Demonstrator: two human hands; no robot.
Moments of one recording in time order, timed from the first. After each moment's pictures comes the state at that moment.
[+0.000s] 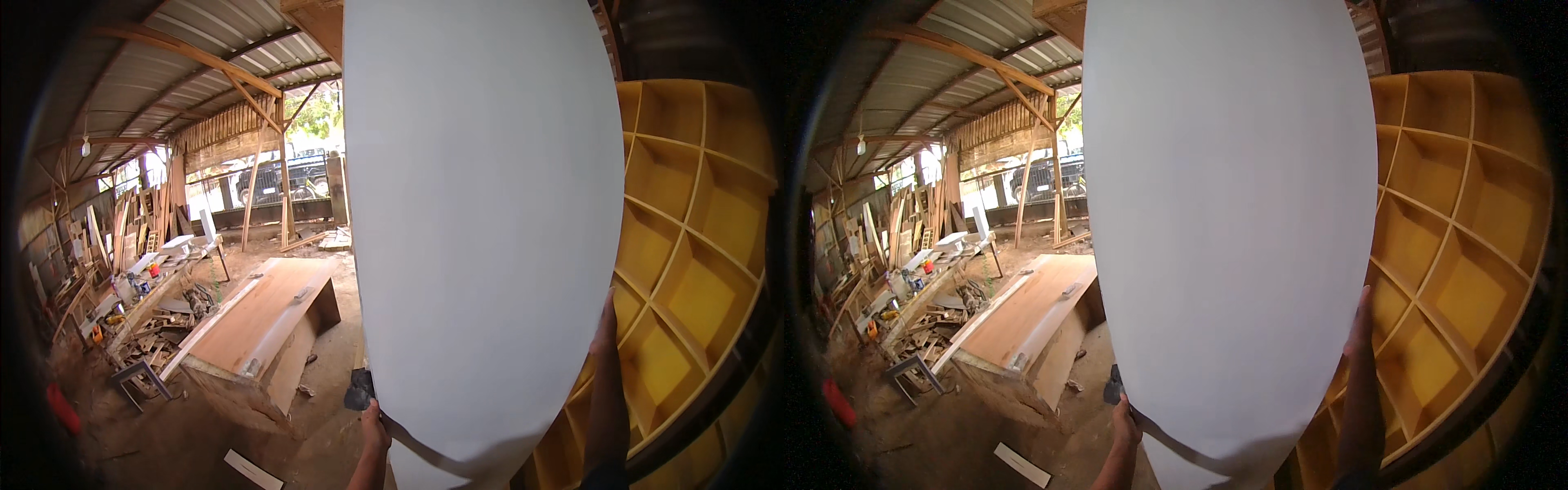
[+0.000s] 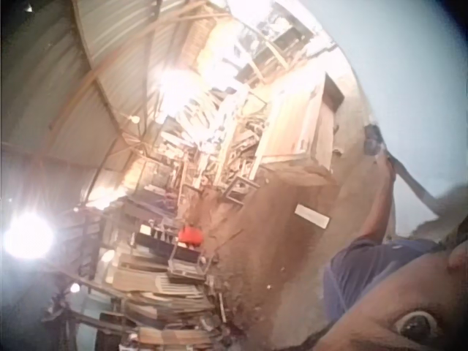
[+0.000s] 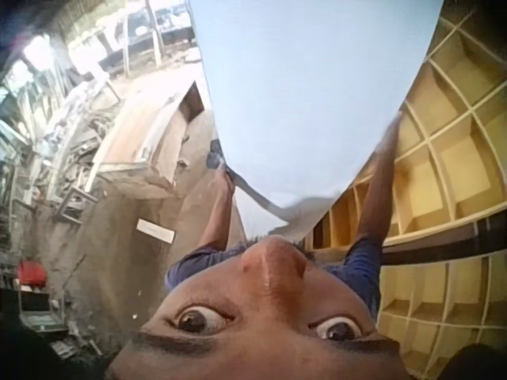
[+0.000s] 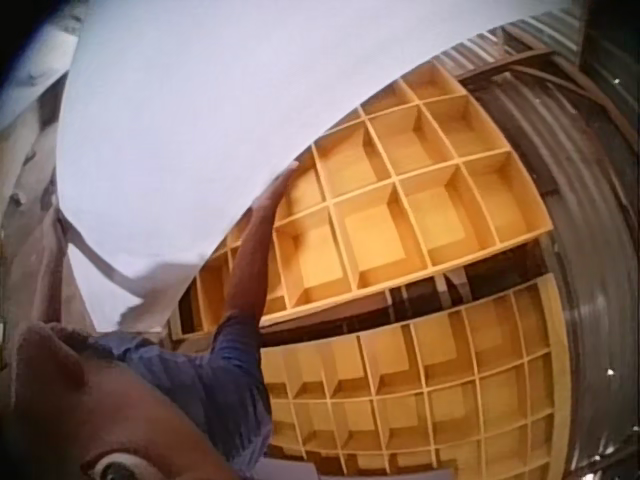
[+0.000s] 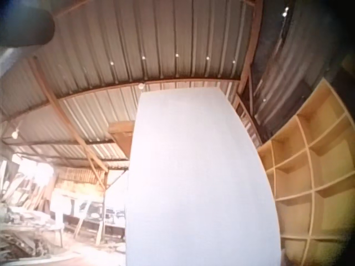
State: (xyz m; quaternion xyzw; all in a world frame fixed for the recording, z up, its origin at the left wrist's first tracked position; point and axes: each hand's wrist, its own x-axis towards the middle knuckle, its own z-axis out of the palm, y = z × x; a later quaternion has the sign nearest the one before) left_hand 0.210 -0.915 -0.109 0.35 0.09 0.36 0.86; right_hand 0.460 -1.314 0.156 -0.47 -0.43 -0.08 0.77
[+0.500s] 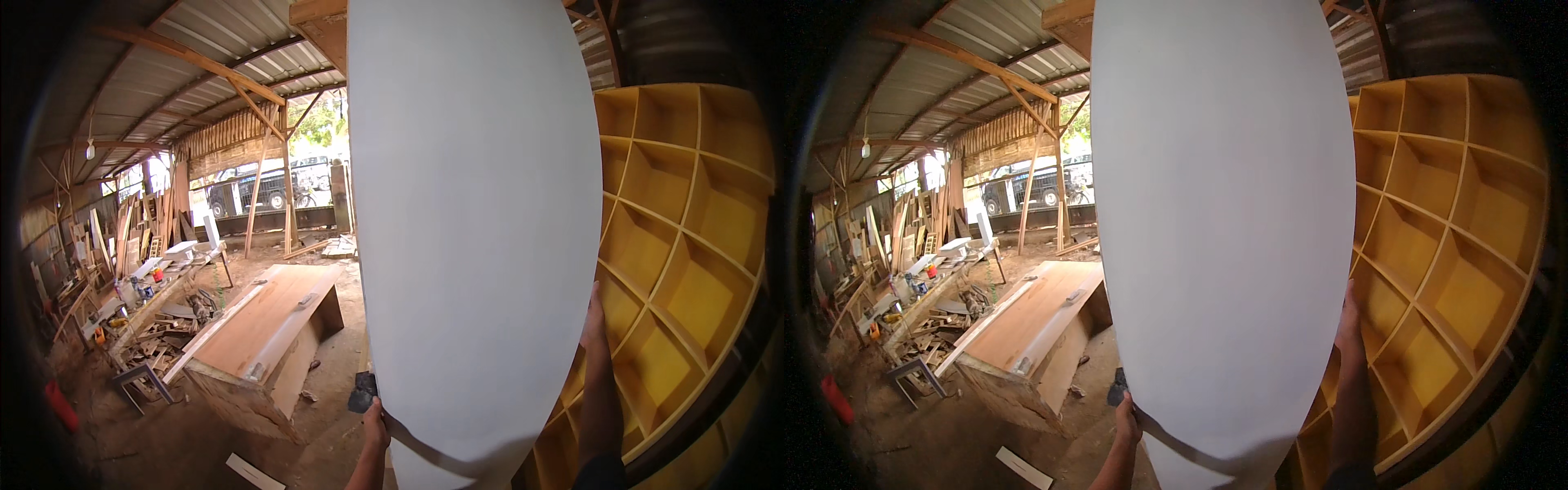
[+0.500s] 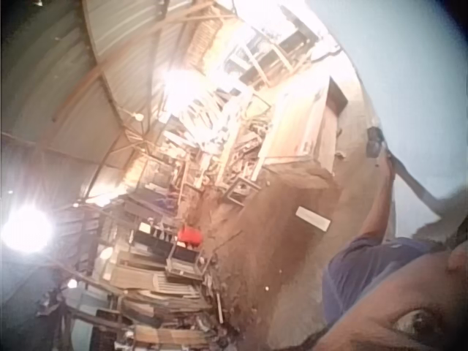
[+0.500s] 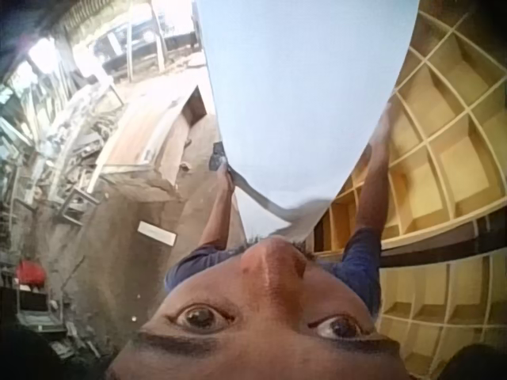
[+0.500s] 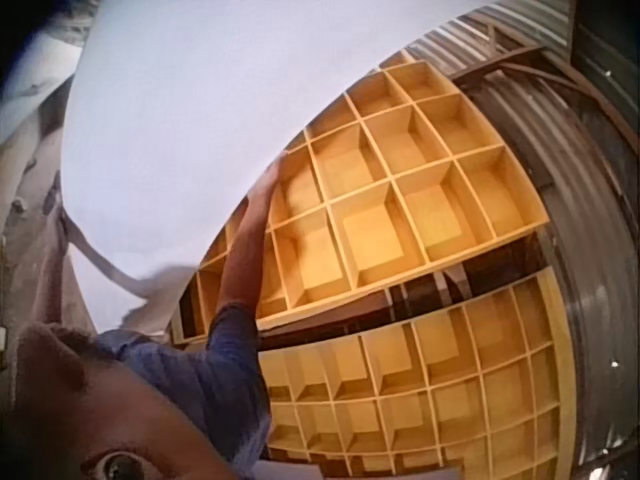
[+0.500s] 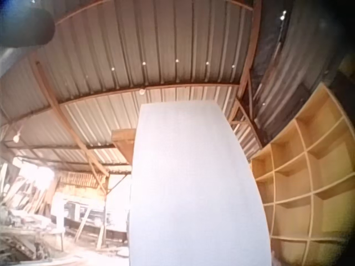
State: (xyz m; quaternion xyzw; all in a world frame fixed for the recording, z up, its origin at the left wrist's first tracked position) left_hand 0.208 -0.896 -0.115 0.39 0.09 0.33 0.86; right_hand 0.483 -1.291 0.159 -0.43 -0.34 0.06 0.84
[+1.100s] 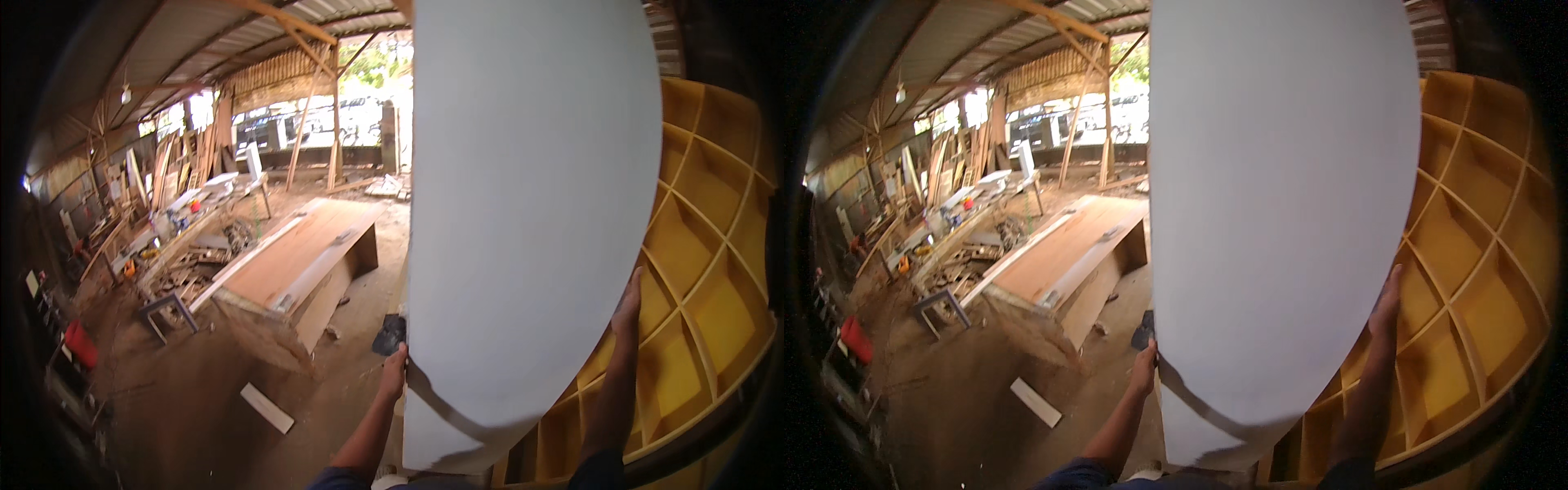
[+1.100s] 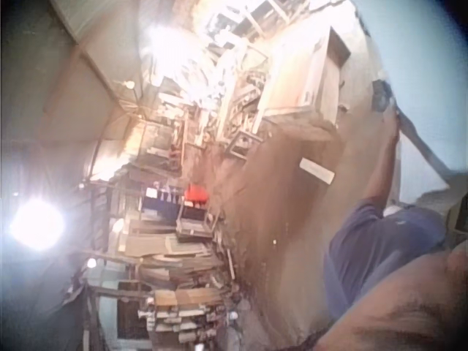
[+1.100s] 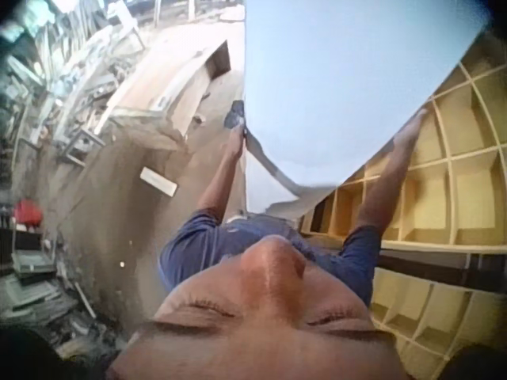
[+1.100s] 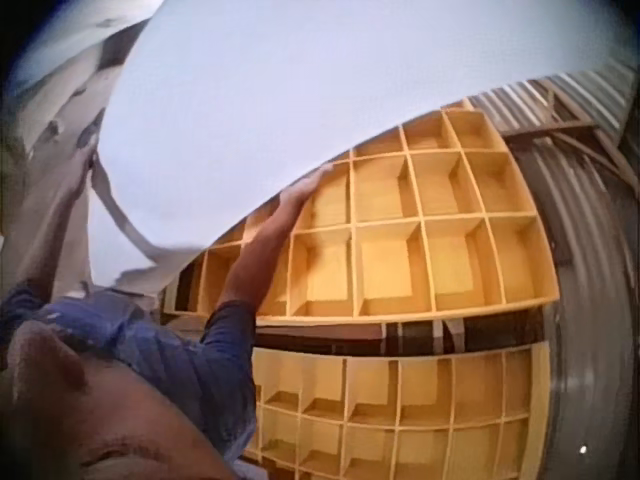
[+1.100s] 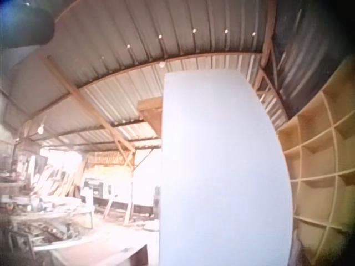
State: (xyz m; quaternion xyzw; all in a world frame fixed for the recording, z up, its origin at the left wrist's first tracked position) left_hand 0.193 -0.888 -0.122 0.56 0.18 0.32 0.74; right_hand 0.475 -1.285 0.162 -0.44 -0.28 0.04 0.85
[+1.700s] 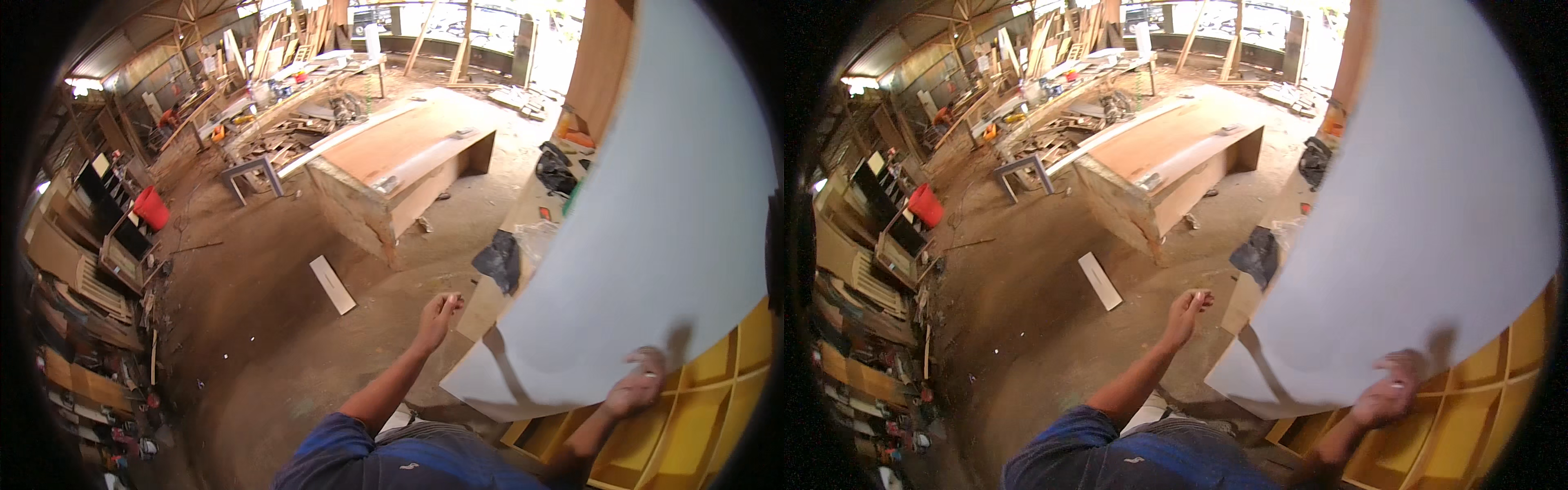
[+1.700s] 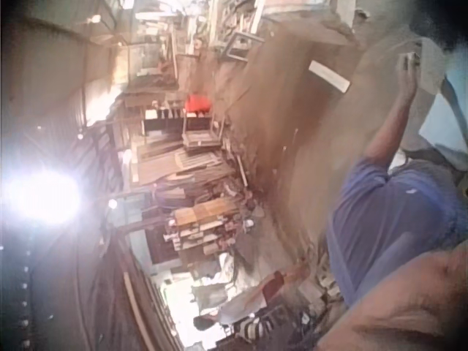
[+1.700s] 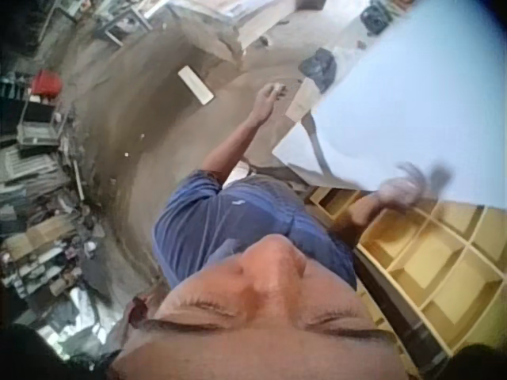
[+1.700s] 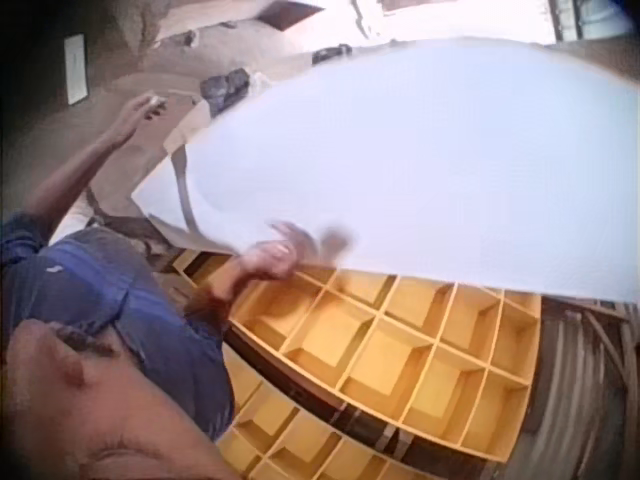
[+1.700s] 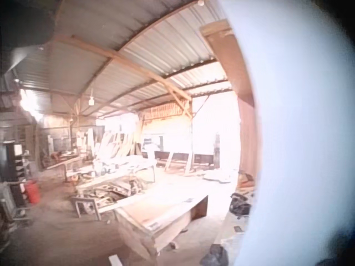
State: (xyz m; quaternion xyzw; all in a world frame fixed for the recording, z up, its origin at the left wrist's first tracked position) left_hand 0.057 -0.887 -0.131 0.53 0.27 0.41 0.69; right_hand 0.282 -1.189 0.068 -0.54 -0.50 -0.29 0.61
